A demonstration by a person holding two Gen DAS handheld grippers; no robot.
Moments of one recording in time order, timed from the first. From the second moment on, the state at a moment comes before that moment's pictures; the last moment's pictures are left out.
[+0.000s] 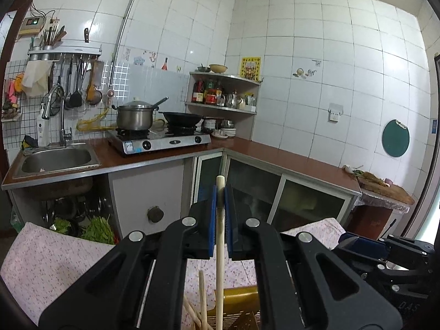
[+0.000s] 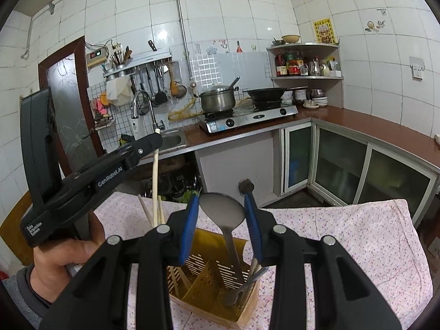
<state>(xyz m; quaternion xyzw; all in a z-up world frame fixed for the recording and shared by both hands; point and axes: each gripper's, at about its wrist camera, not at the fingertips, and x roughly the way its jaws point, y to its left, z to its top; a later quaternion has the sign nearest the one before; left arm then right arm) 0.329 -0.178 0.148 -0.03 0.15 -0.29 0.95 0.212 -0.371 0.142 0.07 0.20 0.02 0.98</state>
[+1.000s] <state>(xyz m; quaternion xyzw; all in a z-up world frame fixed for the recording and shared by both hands) 0.241 -0.094 0.100 -0.01 0.20 -0.21 0.96 0.091 -0.410 0.074 0.12 0.24 -0.05 0.96</state>
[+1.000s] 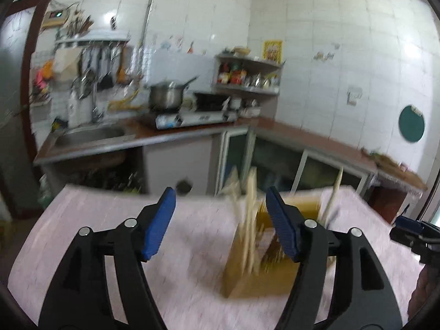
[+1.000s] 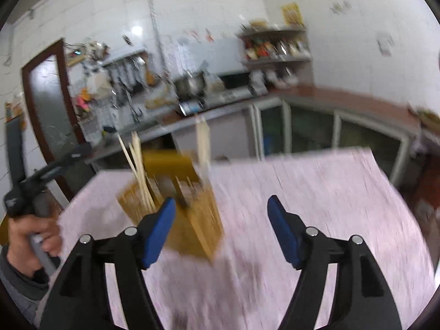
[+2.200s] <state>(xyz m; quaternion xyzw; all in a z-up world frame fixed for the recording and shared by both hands) 0.157 -0.162 -0.066 0.09 0.46 -0.23 0.85 0.043 -0.361 -0.044 0.15 0.39 -0.06 0.91</state>
